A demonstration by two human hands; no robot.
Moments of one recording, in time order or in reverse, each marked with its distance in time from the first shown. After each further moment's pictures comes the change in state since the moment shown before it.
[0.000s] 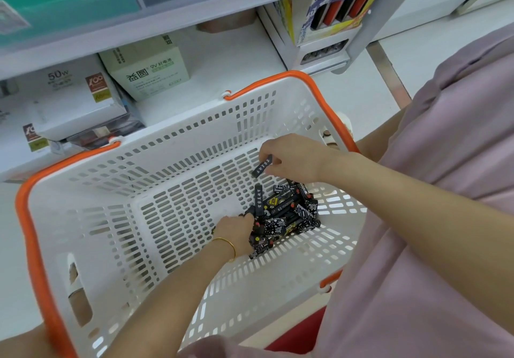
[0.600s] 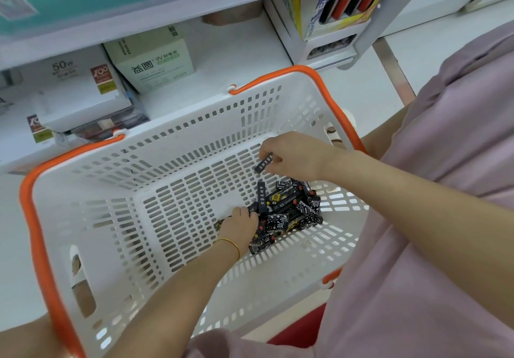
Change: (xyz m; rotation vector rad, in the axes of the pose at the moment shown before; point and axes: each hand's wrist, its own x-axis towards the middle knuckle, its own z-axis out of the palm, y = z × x) left_hand -0.001 0.005 0.014 0.224 0.076 -0.016; right_hand 0.000 -0.008 0.000 -0.029 -0.015 -0.020
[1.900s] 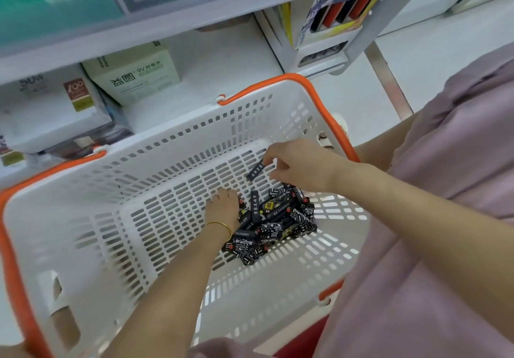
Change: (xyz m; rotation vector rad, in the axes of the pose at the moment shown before) left_hand 0.047 -0.031 -0.016 -0.180 0.100 -0.198; right_hand -0.009 0.010 -0.011 0.098 0.022 0.096
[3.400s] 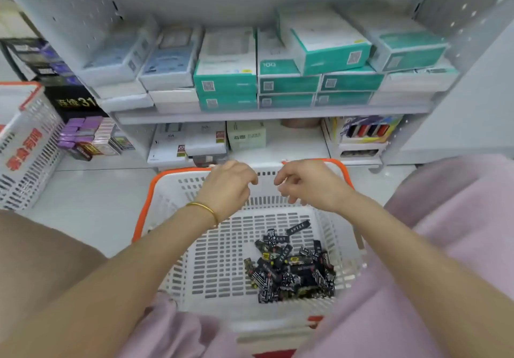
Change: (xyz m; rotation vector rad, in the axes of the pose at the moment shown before) left_hand -0.191 -0.017 -0.211 -0.100 0.744 0.014; right_hand -0.076 -0.060 -0.041 0.115 0.245 -0.437
